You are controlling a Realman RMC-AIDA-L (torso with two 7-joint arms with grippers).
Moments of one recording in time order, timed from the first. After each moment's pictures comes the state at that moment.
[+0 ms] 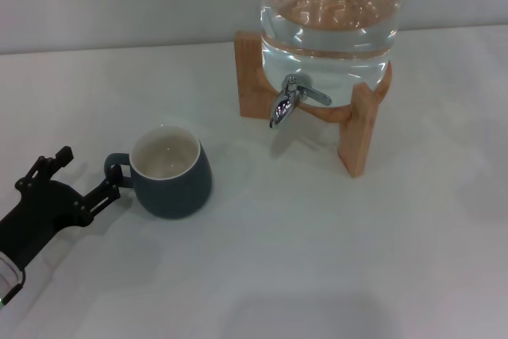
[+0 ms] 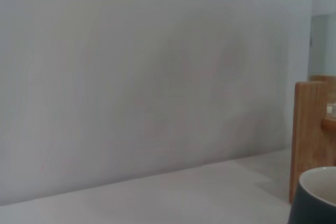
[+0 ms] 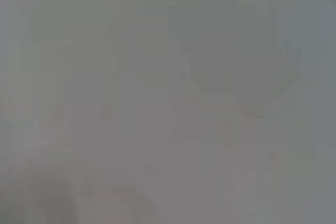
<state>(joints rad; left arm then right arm) -0.42 -2.09 0.57 0.09 -1.70 -1.20 2.63 0.22 2.00 -0.39 -0.80 1.69 1.30 -1.79</state>
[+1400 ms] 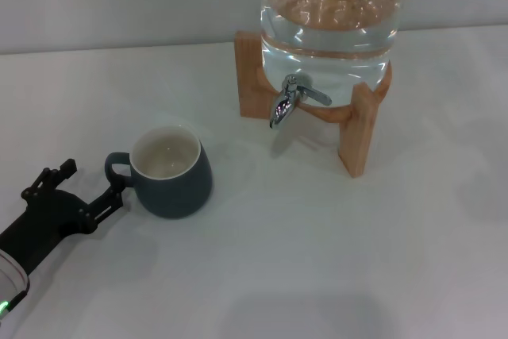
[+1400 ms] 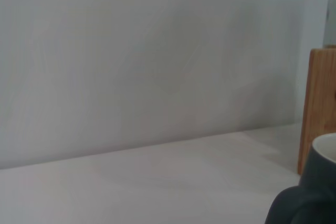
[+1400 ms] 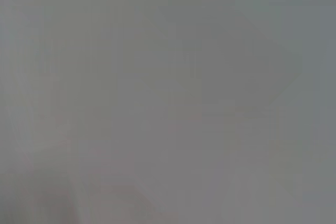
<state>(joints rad) -0.43 -2.09 0.57 0.06 -1.70 -1.12 2.63 0.22 2.00 -0.39 -0.80 1.69 1.30 -1.79</state>
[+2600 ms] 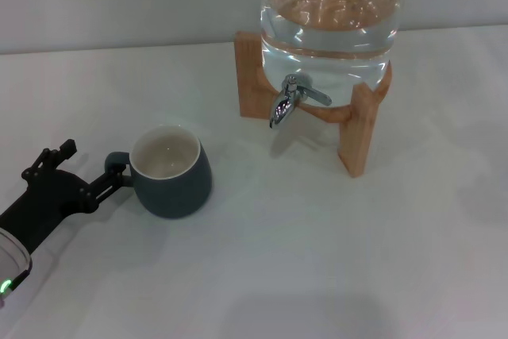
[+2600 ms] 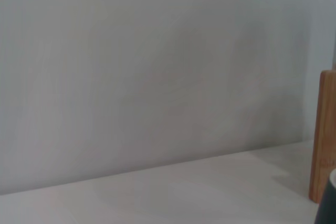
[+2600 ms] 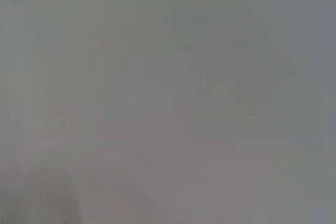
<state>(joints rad) -0.47 -2.09 0.57 0.06 -1.74 -1.11 2.62 0.21 2.00 -0.39 -0.80 1.69 1.31 -1.79</state>
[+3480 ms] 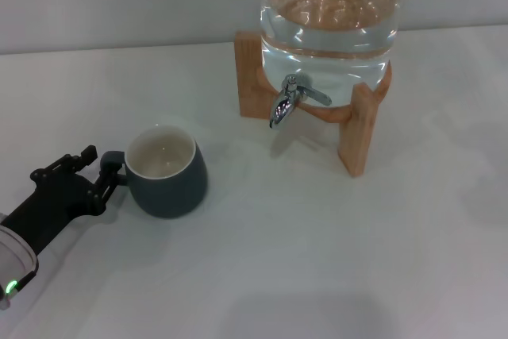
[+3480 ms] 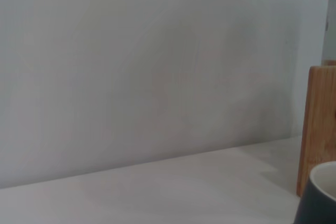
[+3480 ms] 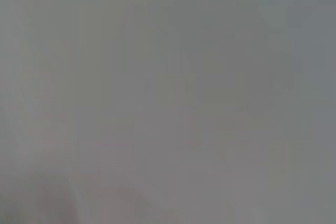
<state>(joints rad) -0.48 -2.09 0.58 0.05 -1.72 -1.11 2.61 0.21 2.00 -0.37 -0.80 1.69 1.32 -1.79</state>
